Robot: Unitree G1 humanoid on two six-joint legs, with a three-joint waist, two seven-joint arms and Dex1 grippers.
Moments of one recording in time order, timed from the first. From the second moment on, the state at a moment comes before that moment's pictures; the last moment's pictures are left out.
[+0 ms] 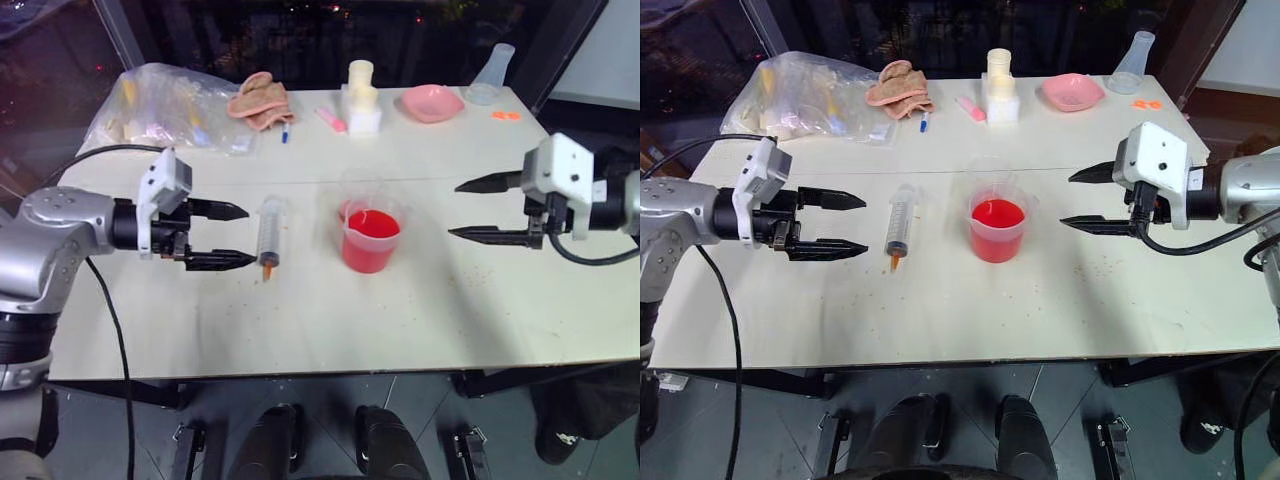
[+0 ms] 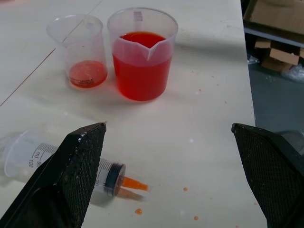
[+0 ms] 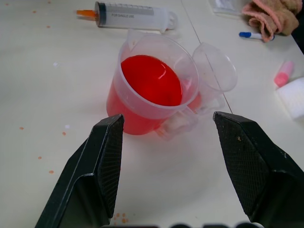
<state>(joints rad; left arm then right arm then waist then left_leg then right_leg) -0.59 0.94 0.03 -0.12 -0.60 0.66 -1.29 -0.56 -1.12 -0.10 -0.18 0.39 0.44 1.26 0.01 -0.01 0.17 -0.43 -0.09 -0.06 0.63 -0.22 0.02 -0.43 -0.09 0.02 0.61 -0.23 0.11</state>
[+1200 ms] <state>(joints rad) -0.61 0.93 0.02 -0.08 -0.53 0.62 -1.31 -0.57 -1.12 -0.09 -0.11 0.36 0.37 1.26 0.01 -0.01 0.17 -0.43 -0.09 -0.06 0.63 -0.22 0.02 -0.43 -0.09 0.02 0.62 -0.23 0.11</state>
